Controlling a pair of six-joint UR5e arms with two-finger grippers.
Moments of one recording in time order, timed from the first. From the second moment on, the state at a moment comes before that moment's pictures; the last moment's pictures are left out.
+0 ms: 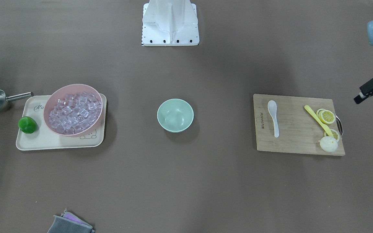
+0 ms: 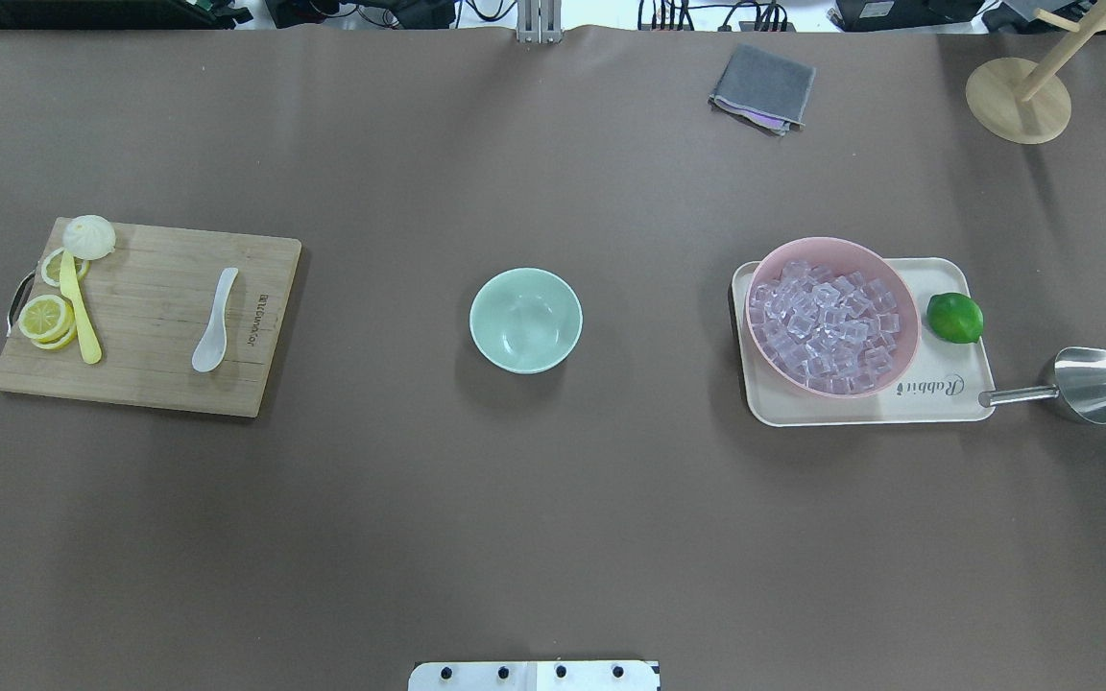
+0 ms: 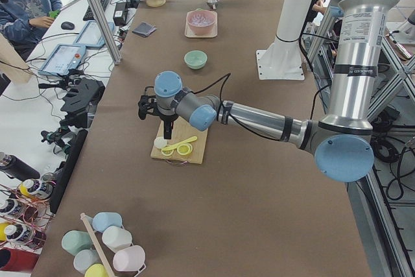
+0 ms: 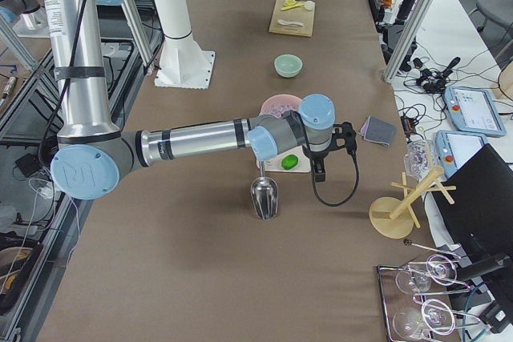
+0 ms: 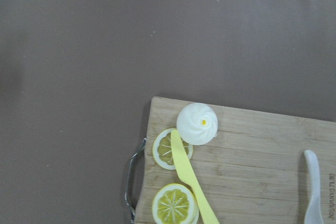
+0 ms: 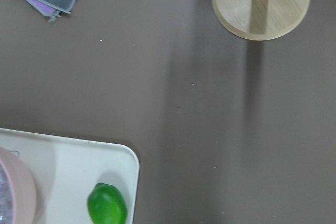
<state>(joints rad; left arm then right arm) -1.27 -1.68 -1.72 -1.94 -2.40 -0.70 1.40 -1.49 1.73 -1.31 2.45 0.36</state>
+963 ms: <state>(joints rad) -0.86 -1.87 -1.61 -1.94 -2.09 -0.92 1.02 -1.33 1.87 -1.32 2.22 0.78</state>
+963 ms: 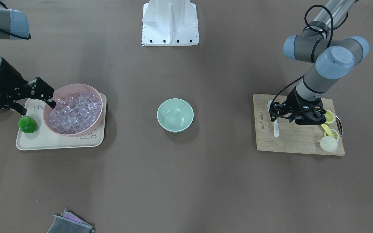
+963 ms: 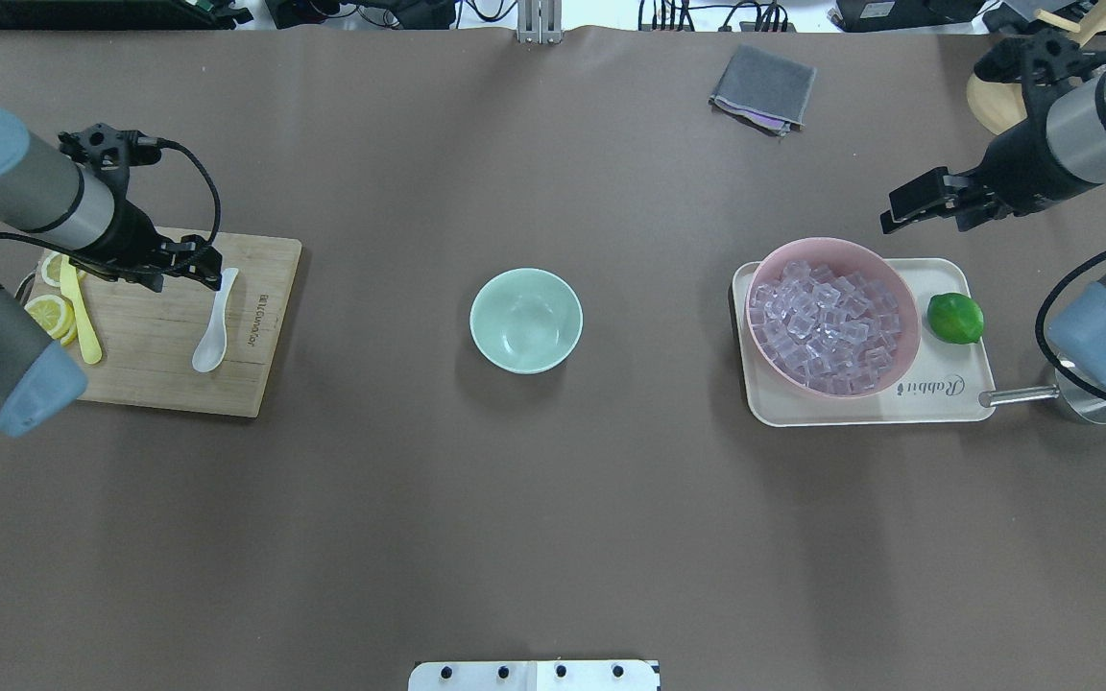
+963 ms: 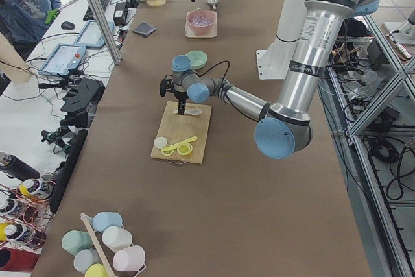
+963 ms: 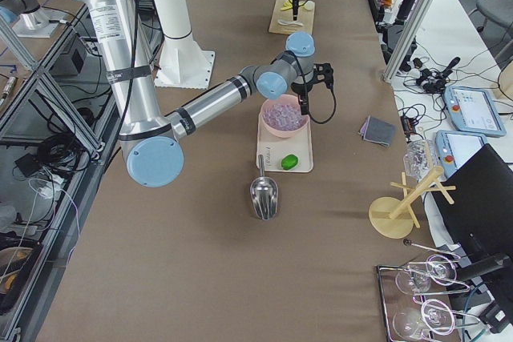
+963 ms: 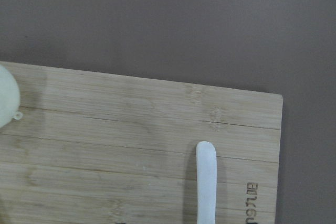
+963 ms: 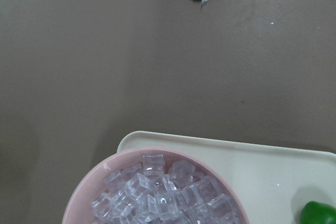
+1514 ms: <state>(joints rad) -0.82 -1.89 -1.56 -1.94 -2.06 -0.92 1.00 -1.32 1.87 -1.32 2.21 0.79</state>
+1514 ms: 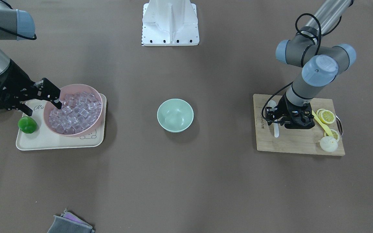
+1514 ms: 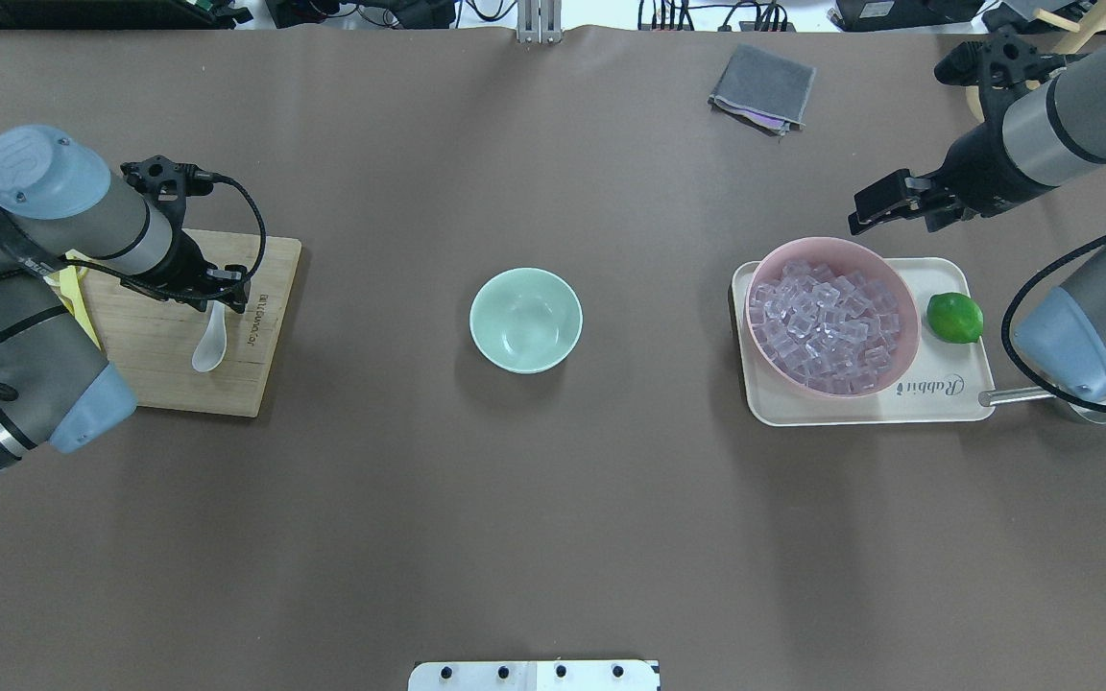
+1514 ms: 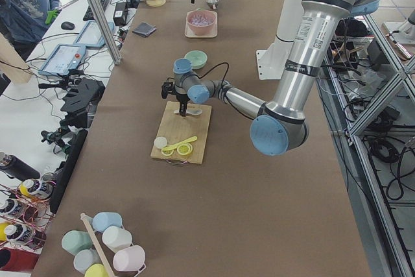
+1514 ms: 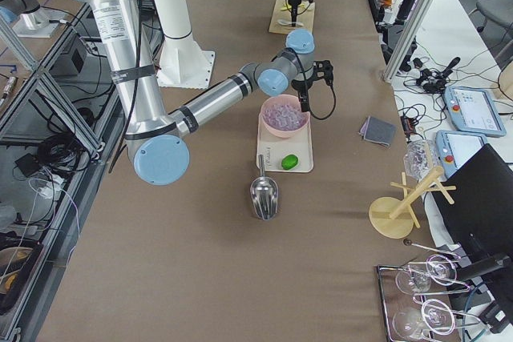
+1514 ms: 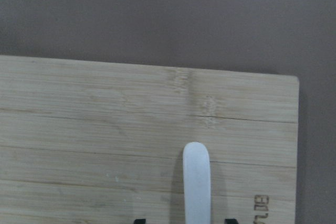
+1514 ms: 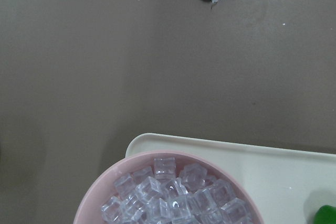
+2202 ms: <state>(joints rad) -0.82 -1.93 -1.61 -1.93 -2.08 -0.93 1.00 -1.32 1.87 -1.32 2.21 0.79</state>
